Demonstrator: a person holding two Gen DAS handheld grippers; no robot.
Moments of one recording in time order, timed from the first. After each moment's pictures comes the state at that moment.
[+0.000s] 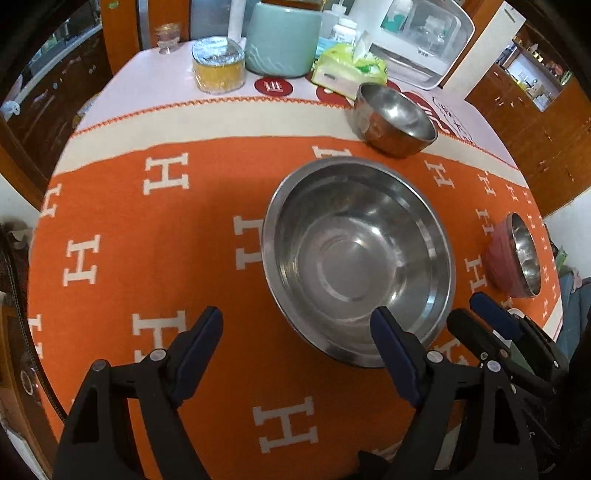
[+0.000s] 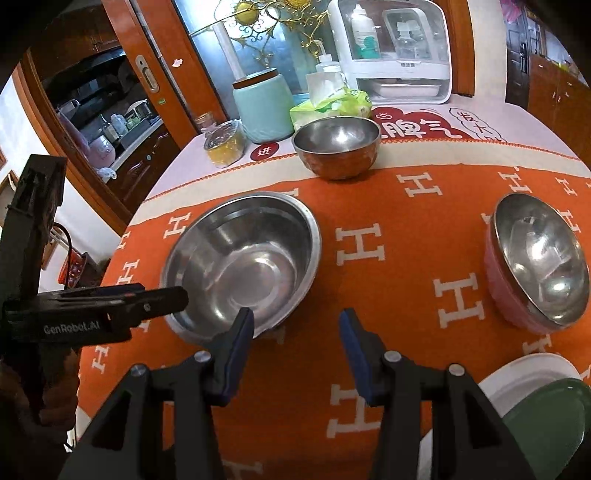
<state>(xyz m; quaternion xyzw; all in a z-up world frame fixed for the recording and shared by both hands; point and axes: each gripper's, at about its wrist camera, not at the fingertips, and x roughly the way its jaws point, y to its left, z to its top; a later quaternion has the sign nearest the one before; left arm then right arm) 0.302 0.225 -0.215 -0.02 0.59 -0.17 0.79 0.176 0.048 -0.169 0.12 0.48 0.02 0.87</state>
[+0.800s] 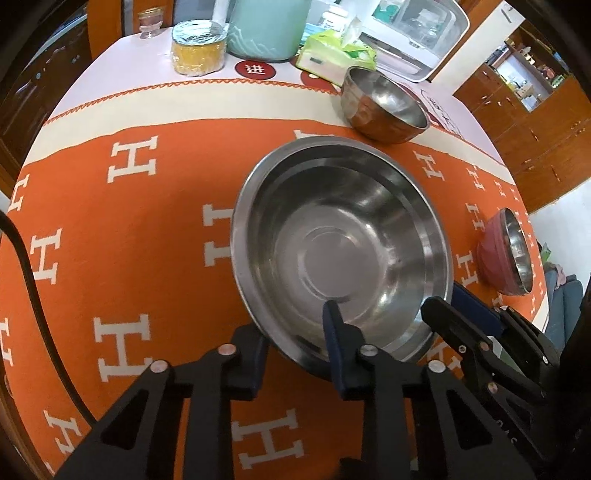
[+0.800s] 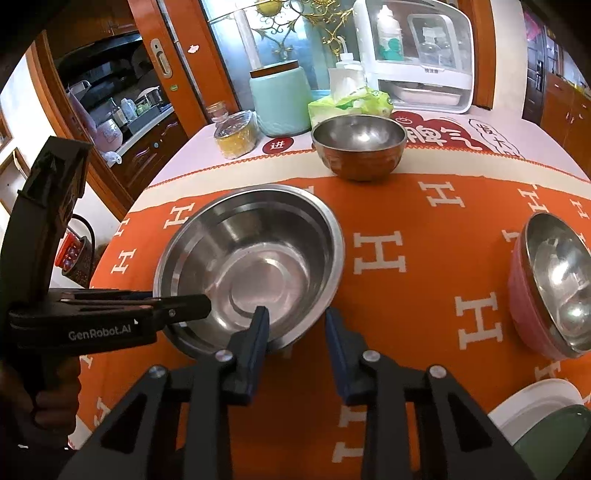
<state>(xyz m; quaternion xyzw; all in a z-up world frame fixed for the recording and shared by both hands) 0.307 0.212 -0.235 -0.04 0.59 -0.20 0.78 0.187 0.061 -0.180 0.09 0.48 0.04 0.87</state>
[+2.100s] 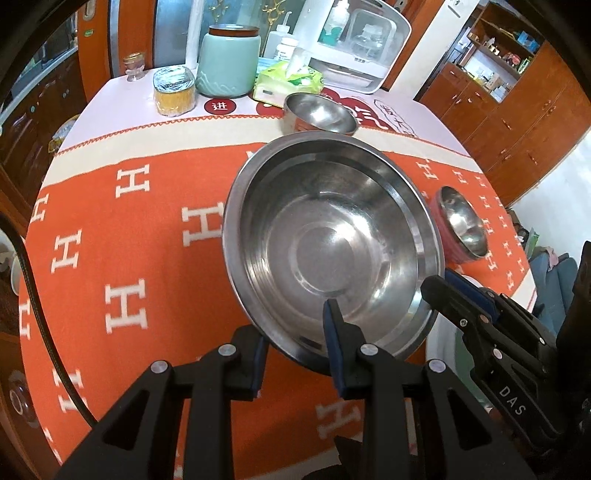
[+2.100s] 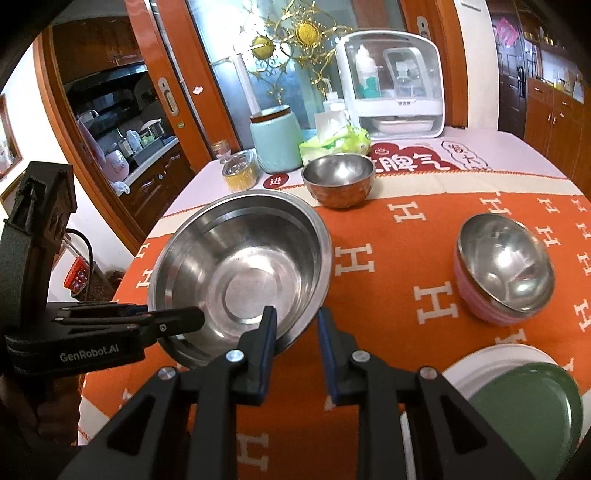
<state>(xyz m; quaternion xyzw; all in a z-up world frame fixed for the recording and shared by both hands) 0.238 0.207 -0.177 -0.02 0.55 -0.24 0.80 0.118 0.048 -0.128 0.11 0.42 0.03 0.90</state>
